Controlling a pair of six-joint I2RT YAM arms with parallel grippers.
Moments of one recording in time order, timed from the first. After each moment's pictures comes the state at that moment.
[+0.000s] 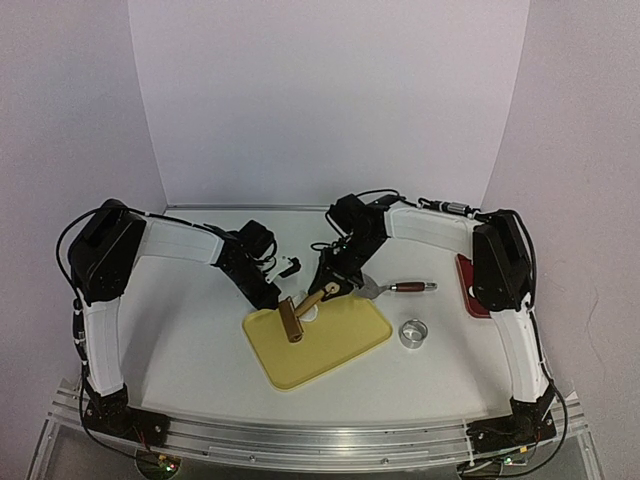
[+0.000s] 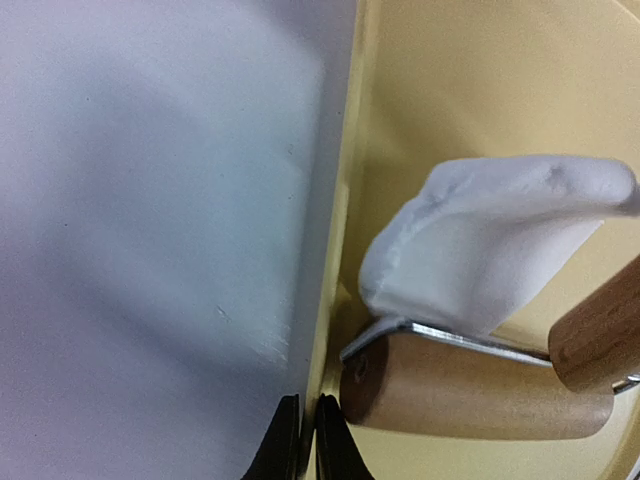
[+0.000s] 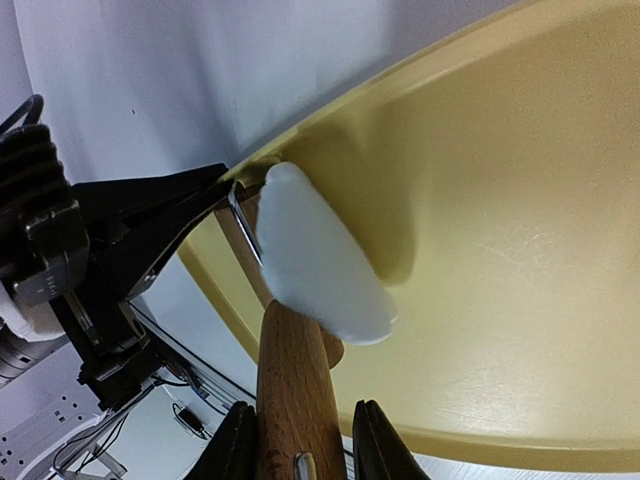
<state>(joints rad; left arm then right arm) -0.67 2.02 1.31 -0.47 0.22 0.20 0.72 2.32 1.96 -0.94 -0.56 0.80</state>
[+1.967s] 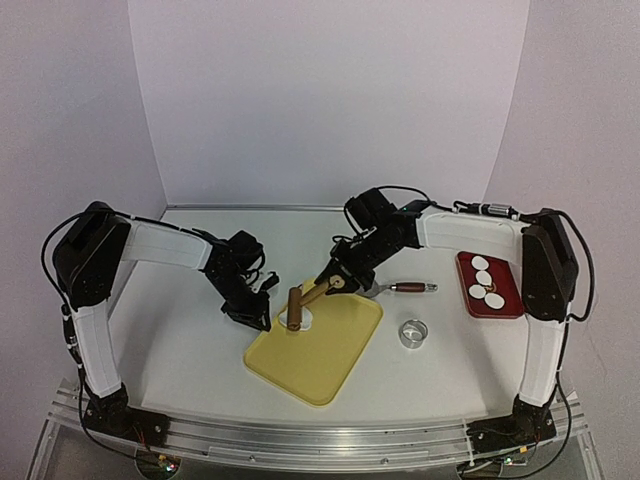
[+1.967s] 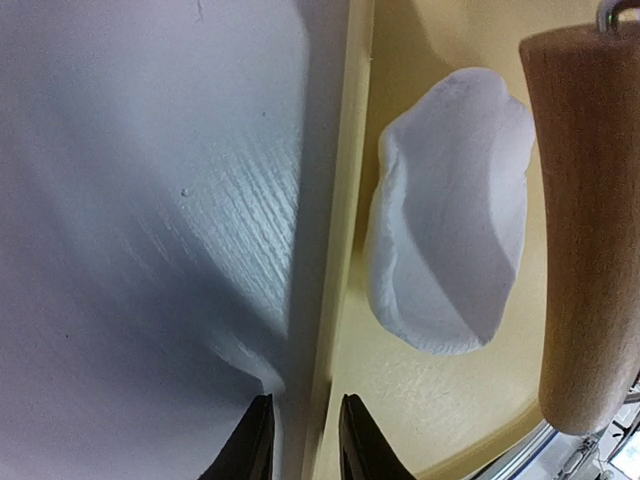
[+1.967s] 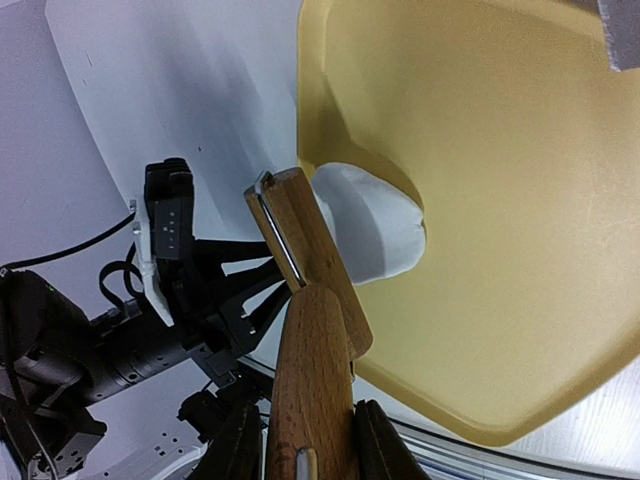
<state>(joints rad) -0.66 1.91 1.18 -0.60 0.38 -0.27 0.75 1.98 1.59 -0.62 -0.50 1.24</state>
